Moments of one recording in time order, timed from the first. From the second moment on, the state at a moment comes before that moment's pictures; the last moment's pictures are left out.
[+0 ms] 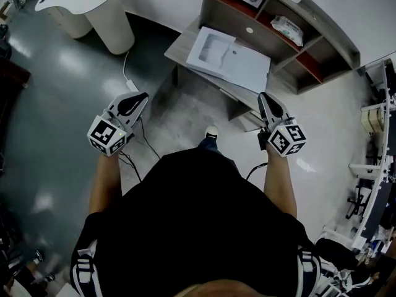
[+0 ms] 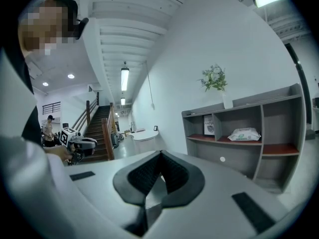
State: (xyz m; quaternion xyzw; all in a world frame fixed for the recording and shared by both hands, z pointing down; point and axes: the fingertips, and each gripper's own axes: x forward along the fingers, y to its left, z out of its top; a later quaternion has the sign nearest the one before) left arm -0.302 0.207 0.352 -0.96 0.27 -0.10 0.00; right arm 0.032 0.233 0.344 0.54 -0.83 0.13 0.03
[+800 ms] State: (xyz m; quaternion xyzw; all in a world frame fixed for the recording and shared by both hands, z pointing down) left arm -0.271 0.185 0.364 -0.95 0.27 -0.14 0.01; right arm 0.055 0.188 0.365 0.52 -0.84 0.14 0.03
